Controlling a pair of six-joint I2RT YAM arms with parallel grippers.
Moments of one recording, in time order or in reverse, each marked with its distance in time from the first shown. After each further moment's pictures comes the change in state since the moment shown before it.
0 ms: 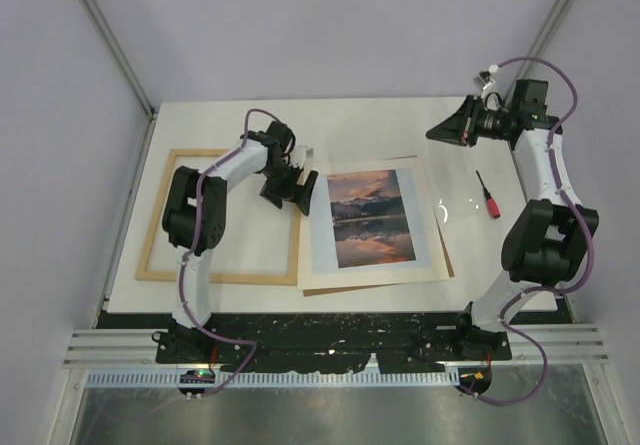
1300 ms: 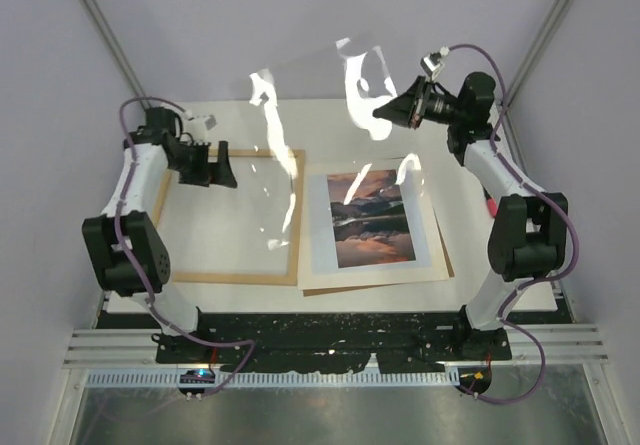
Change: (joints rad) left arm 0.422 -0.381 -0.182 -0.051 0.116 0.184; right arm 0.288 0.001 -0.110 1.164 -0.049 0.970
